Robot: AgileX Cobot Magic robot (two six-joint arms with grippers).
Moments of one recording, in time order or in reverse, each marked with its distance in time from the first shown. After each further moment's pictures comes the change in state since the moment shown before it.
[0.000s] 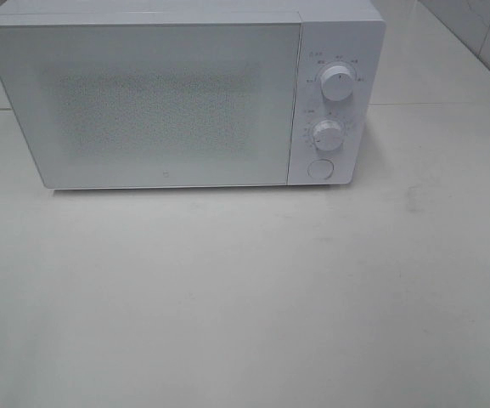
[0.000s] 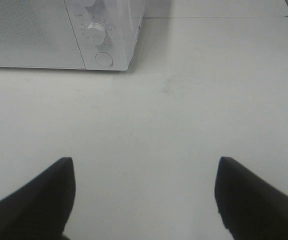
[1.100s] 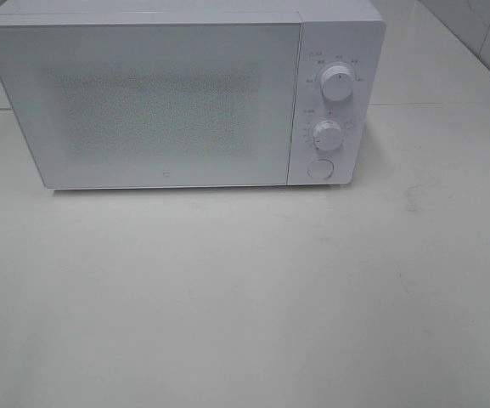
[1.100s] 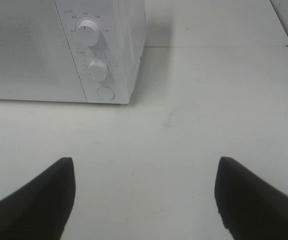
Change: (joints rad) left arm 0.000 0.000 0.000 0.000 0.000 0.000; right arm 0.000 0.190 -0.020 -0.001 -0.223 0.000
